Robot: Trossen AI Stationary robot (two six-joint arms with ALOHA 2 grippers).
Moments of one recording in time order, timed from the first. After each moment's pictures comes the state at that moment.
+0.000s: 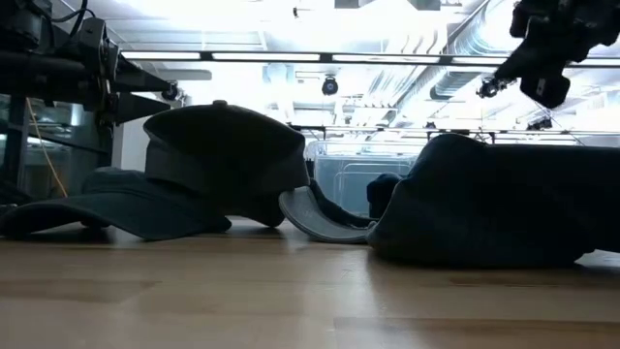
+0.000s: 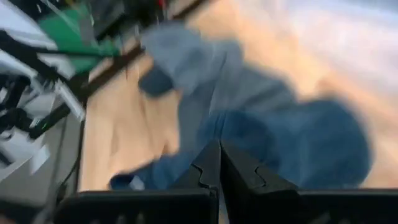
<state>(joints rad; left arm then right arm) 0.09 0.01 0.02 0.05 -0.37 -0.40 -0.12 0.47 0.56 -0.61 -0.07 0.62</state>
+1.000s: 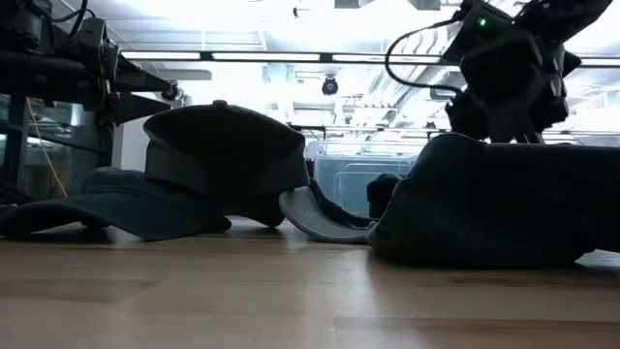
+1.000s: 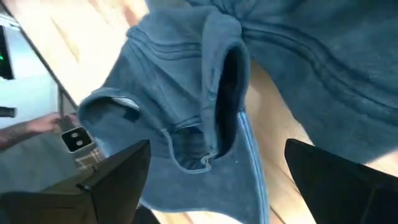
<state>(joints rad) 0.09 0.01 0.02 0.05 -0.37 -0.40 -0.04 1.26 0.57 -0.35 -0.48 1.02</state>
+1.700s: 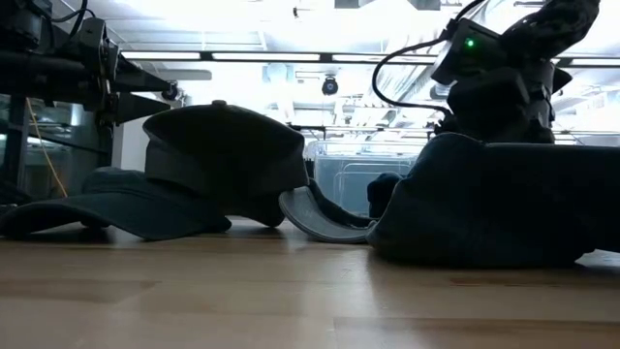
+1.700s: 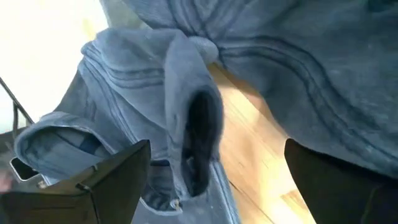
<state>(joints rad) 0.09 0.01 0.02 0.05 -0.37 -0.40 -0.02 1.41 0.57 -0.24 -0.39 0.98</state>
